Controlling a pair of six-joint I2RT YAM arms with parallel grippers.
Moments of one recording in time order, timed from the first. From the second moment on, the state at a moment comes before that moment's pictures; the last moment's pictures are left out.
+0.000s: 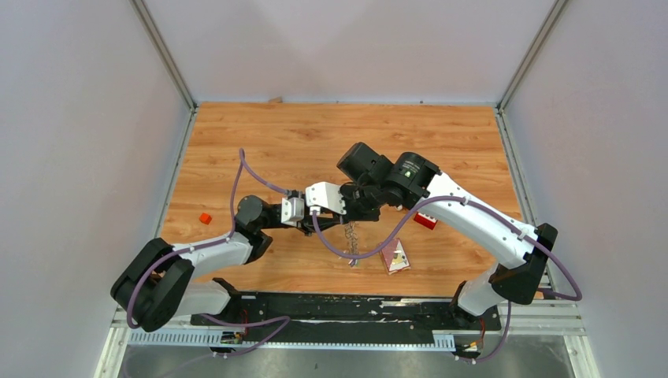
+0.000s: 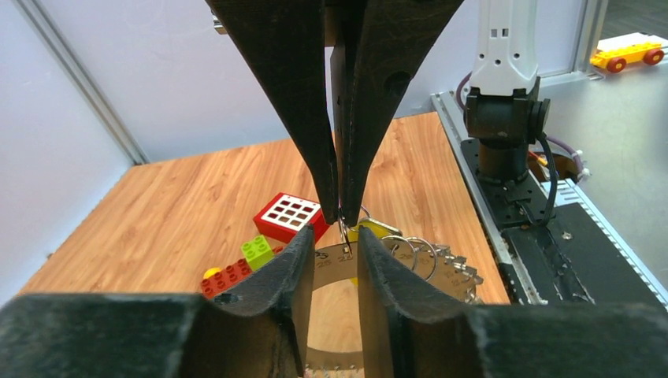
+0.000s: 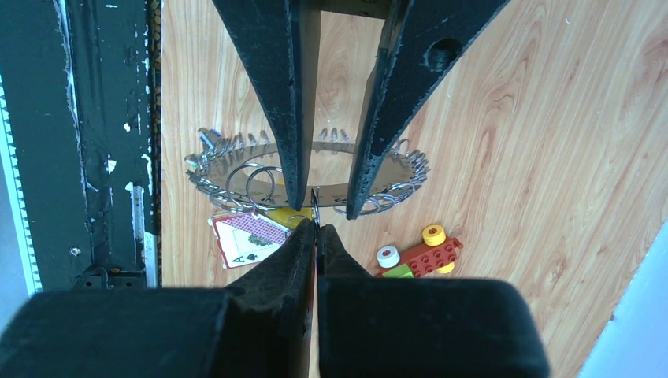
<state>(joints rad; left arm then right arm) -0.64 1.25 0.39 1.22 0.94 -0.04 1.00 1.53 1.70 -1.22 -0.18 -0.73</state>
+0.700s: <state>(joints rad) -0.66 1.26 0.39 1.21 0.93 -0.05 1.00 1.53 1.70 -1.21 -0.18 -0.72</state>
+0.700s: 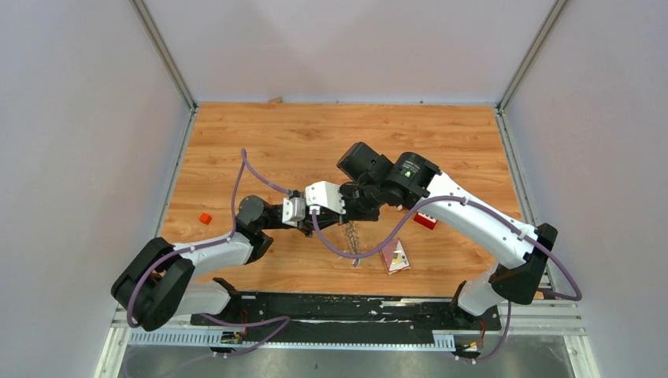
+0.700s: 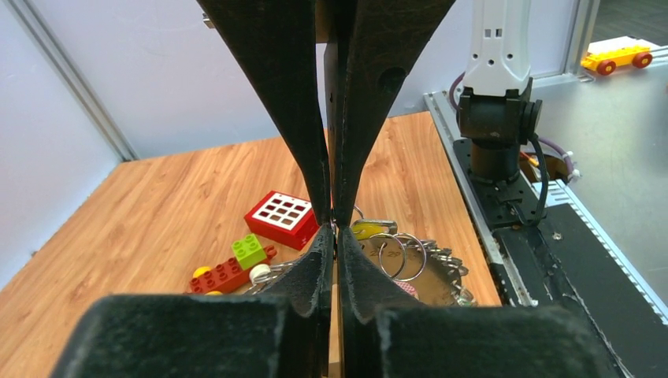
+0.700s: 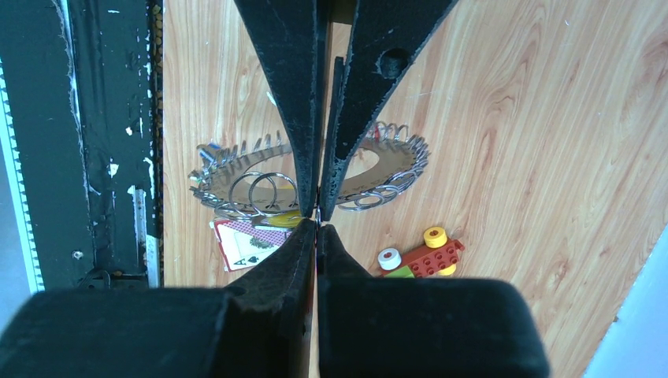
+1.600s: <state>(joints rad) -0.66 1.21 0.37 1.17 0.86 -0.12 0.73 1.30 1.47 -1.01 -0.57 -0.66</state>
